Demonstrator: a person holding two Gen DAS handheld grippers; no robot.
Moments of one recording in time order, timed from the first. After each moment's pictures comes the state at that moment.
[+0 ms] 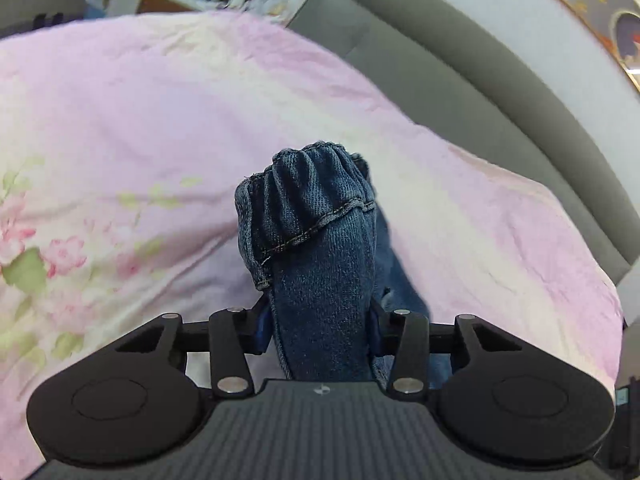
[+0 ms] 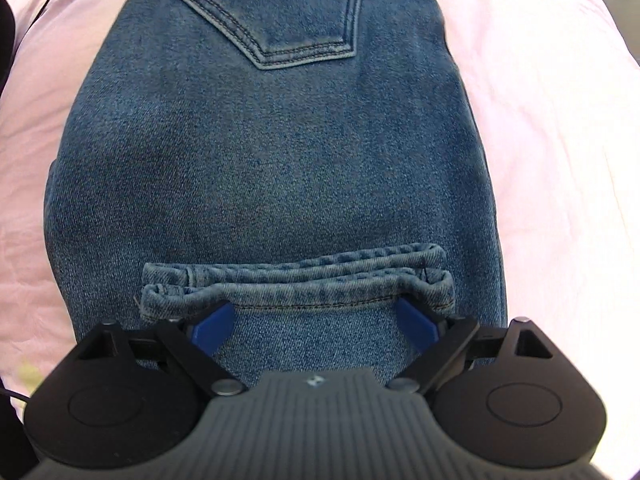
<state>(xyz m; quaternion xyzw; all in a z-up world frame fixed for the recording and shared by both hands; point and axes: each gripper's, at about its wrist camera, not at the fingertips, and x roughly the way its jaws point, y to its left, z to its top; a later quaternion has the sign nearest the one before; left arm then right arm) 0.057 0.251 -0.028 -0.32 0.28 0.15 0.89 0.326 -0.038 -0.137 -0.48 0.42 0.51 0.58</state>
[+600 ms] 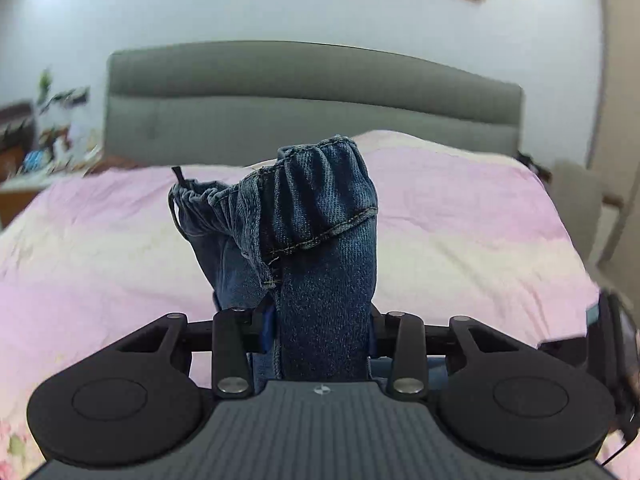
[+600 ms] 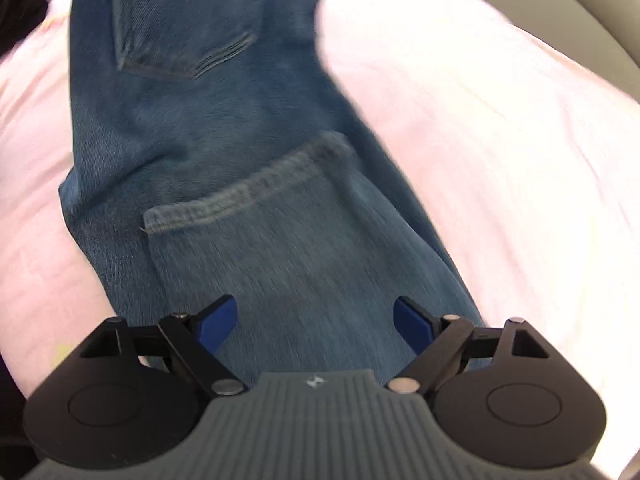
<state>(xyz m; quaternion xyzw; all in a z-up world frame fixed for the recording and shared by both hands) 0.101 0.023 0.089 -0.02 0.26 -0.01 0.97 0.295 -0.194 -0.072 -0.30 0.44 0.38 0.76</state>
